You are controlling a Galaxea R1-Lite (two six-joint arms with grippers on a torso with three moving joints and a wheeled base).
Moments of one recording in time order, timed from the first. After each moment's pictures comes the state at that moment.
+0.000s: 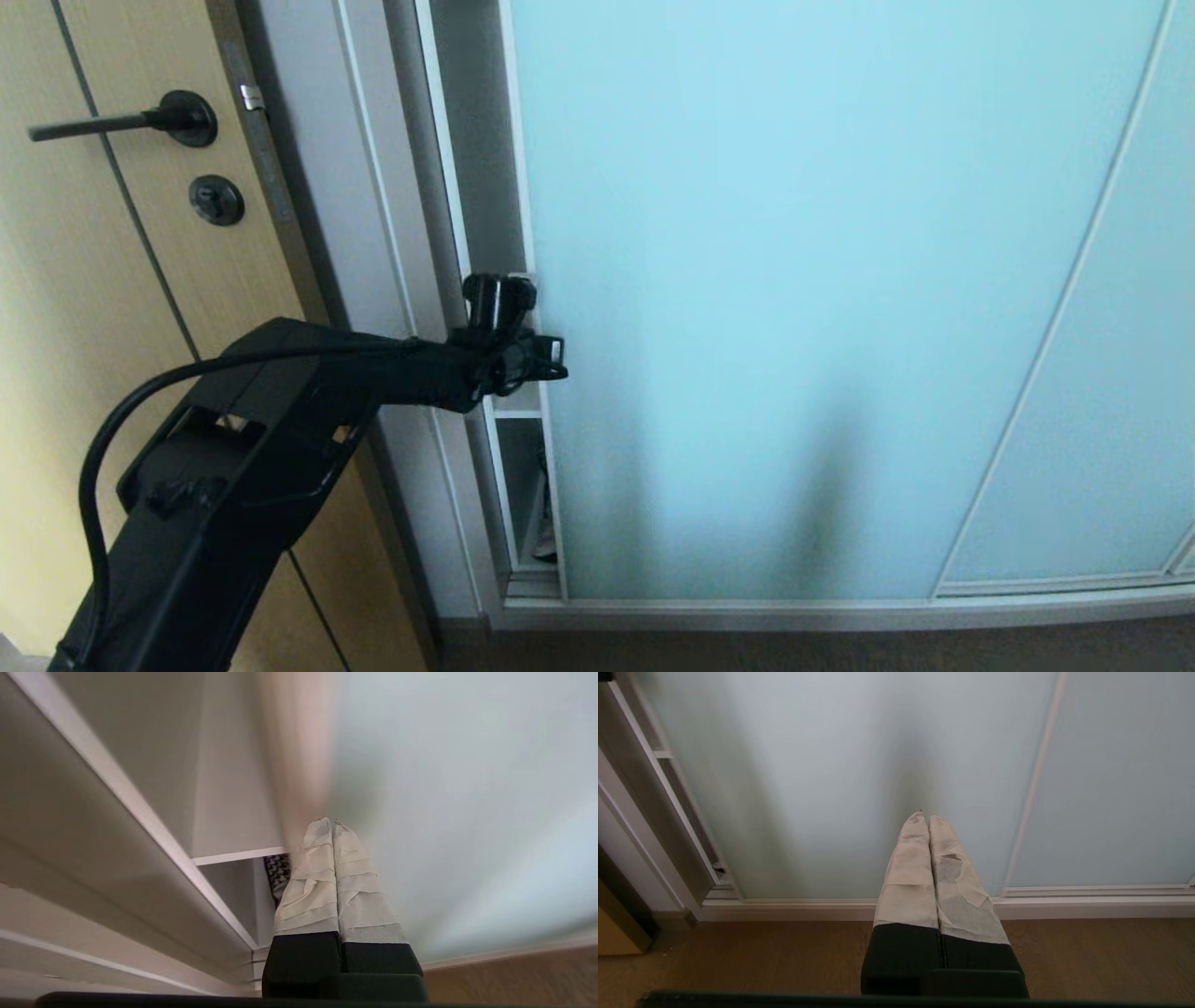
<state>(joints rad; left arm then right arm) -0.32 2.51 -1.92 -0.26 0.14 -0.03 0.00 0.00 0.00 0.00 -0.03 0.05</state>
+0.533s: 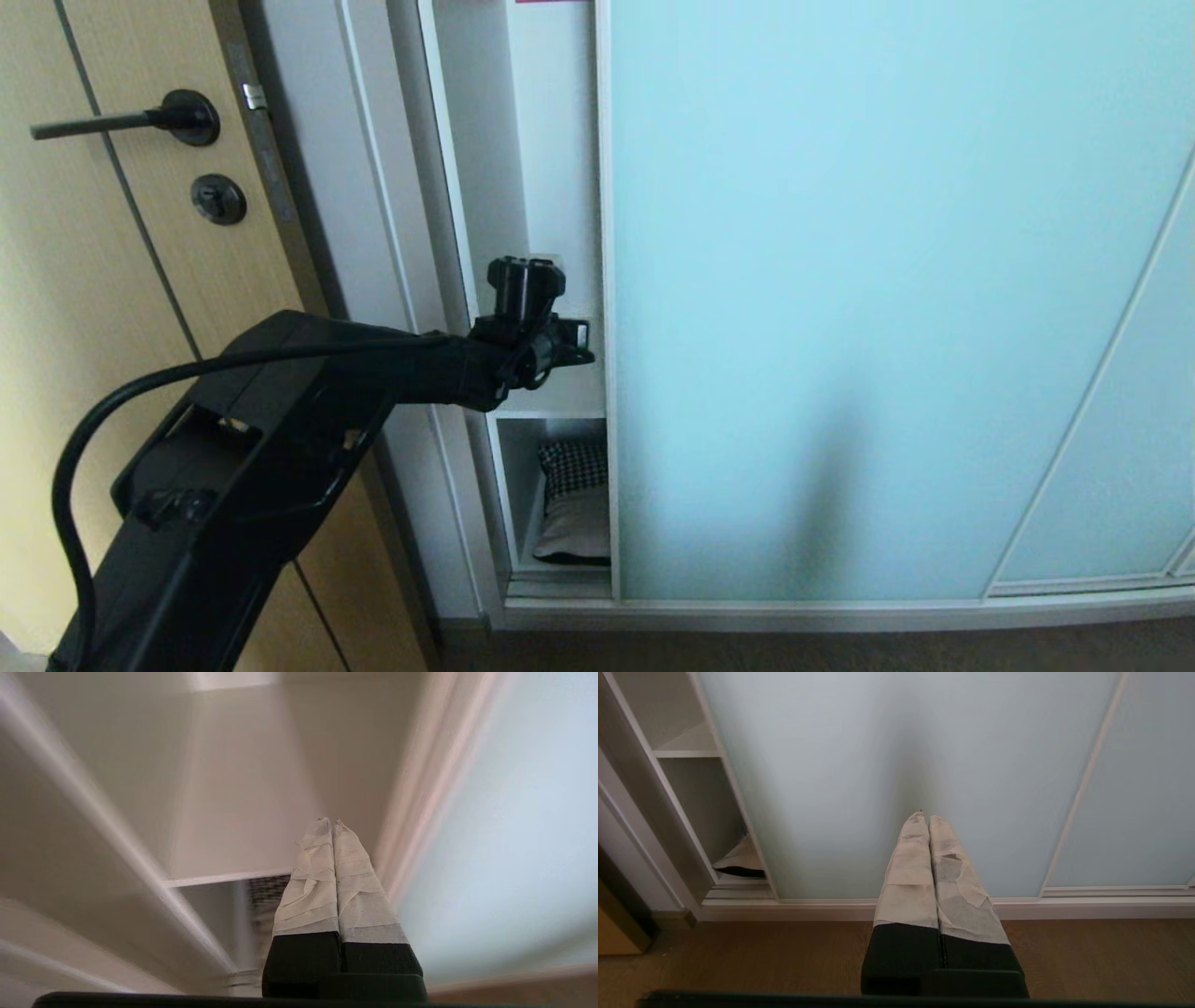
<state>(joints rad) -0.42 2.46 -1.90 -0.31 0.23 -0.06 0.00 0.00 0.00 0.00 -0.03 0.05</state>
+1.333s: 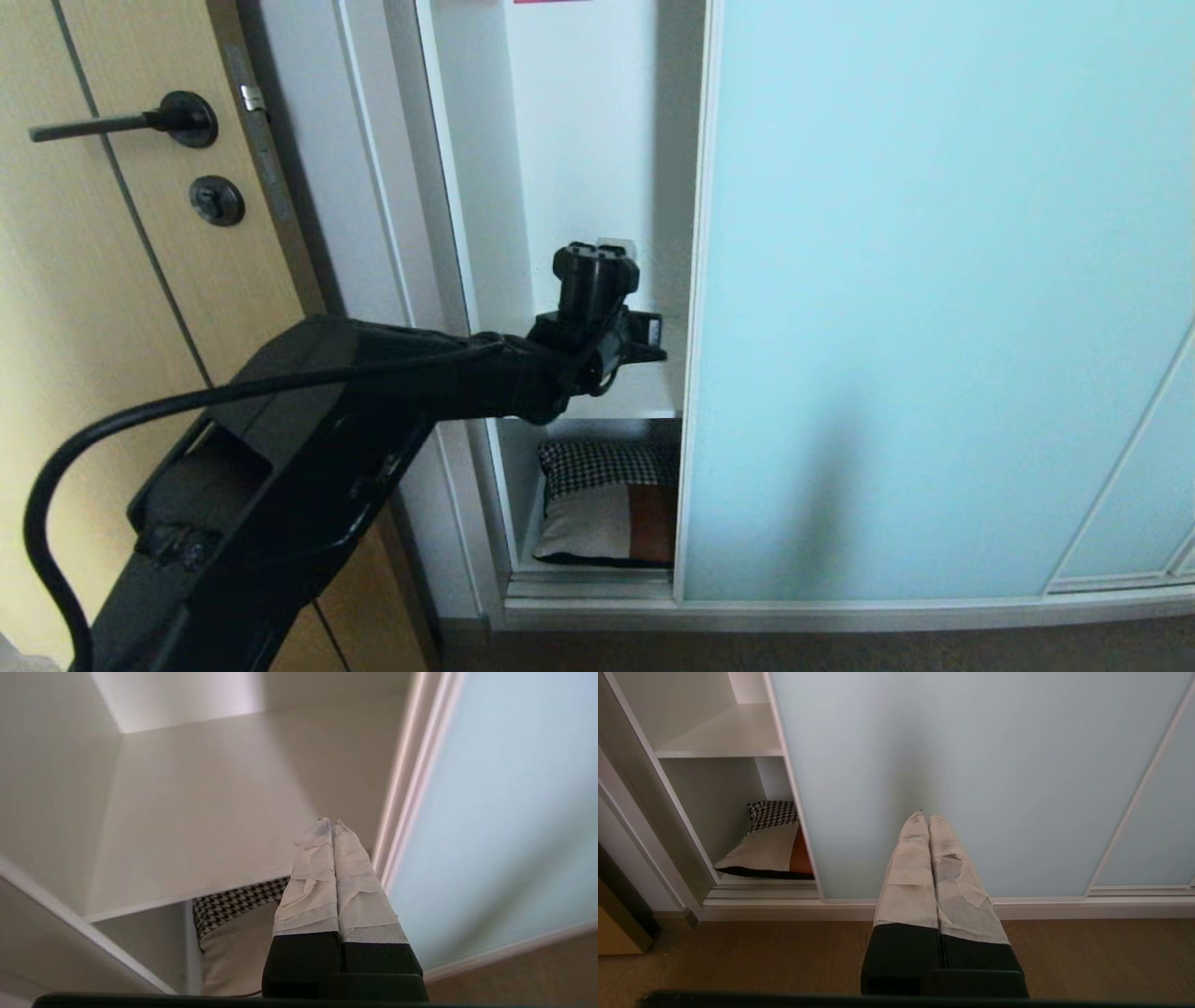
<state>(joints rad) -0.56 2.44 -1.93 -0.34 0.26 -0.06 0.00 0.00 0.00 0.00 -0.03 0.05</state>
